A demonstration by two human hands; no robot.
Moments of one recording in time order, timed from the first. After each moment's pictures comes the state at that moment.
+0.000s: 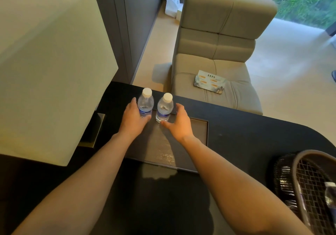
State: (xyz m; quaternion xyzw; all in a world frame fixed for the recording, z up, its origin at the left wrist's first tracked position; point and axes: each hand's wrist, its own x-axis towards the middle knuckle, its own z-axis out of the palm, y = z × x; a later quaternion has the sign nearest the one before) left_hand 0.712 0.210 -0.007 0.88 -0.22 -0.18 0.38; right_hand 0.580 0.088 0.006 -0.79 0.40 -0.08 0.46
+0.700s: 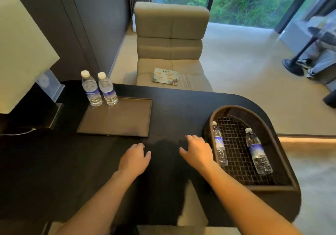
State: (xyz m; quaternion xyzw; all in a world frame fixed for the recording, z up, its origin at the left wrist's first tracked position) left_hand 0.330 0.230 0.010 0.90 -0.32 -0.25 0.16; right_hand 0.164 0.073 0.038 -0.90 0.41 0.04 0.16
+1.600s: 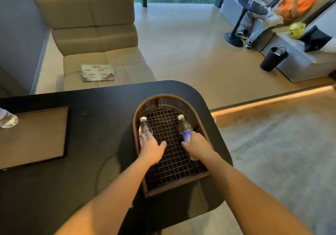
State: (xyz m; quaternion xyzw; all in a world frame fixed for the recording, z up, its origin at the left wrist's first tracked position) left_hand 0.100 -0.038 -0.016 0.83 -0.35 -0.39 0.19; right_hand -0.064 -0.121 0.008 -0.72 0.62 0.06 0.30
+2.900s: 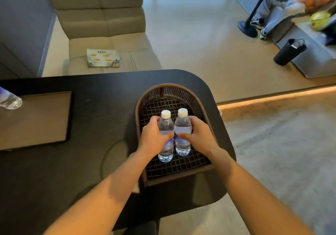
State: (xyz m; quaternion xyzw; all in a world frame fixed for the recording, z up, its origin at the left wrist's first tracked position) left_hand 0.098 -0.024 0.012 0.77 -0.37 -0.35 0.39; right_hand -0.071 -0.115 0.022 -0.74 0.48 -0.14 0.44
